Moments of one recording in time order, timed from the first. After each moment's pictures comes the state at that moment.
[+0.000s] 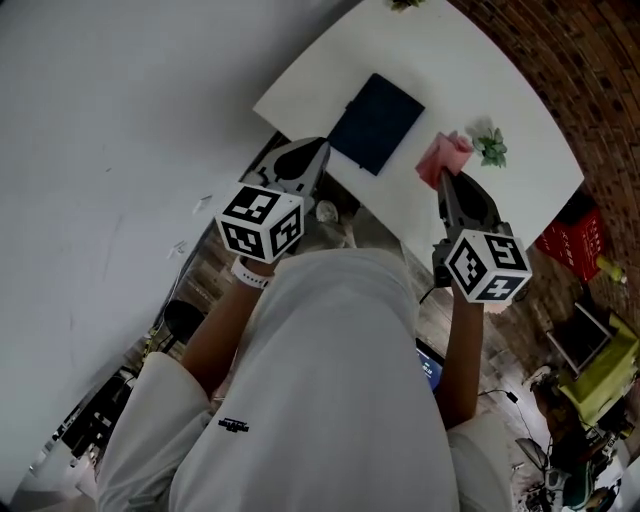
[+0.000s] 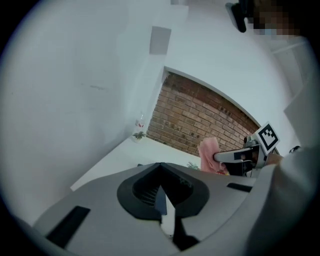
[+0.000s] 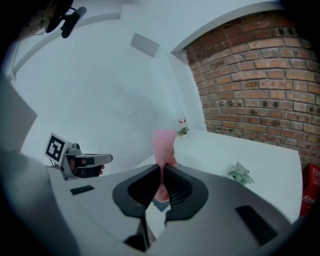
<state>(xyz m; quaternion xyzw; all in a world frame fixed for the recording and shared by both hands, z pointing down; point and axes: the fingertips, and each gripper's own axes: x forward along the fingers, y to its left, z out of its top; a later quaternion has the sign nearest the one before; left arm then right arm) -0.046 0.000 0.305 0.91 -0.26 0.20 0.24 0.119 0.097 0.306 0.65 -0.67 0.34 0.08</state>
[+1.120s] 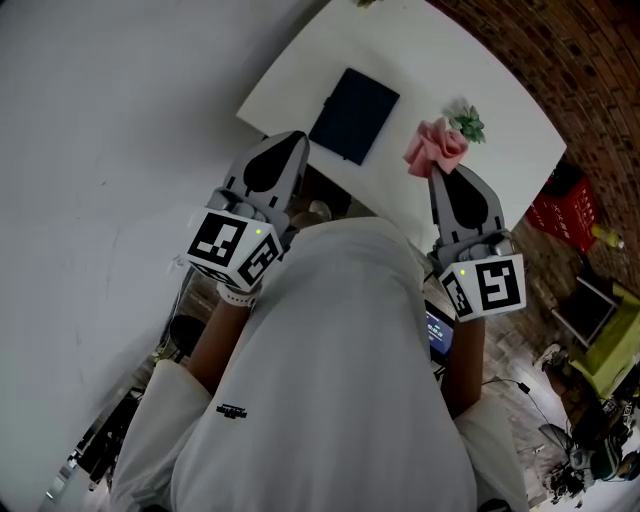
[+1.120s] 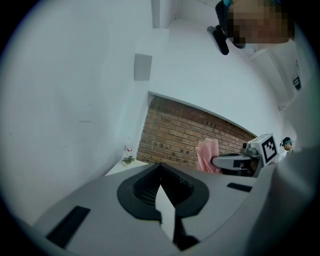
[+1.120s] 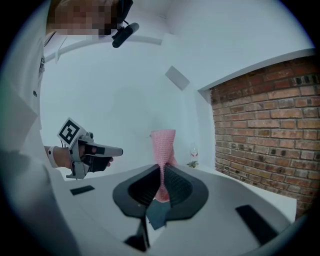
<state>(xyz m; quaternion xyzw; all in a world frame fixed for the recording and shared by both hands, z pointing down) -0.037 0.021 0.205 0.95 -0.23 0.11 0.17 0.104 0.122 0.208 0.65 -0.74 0.14 0.07</state>
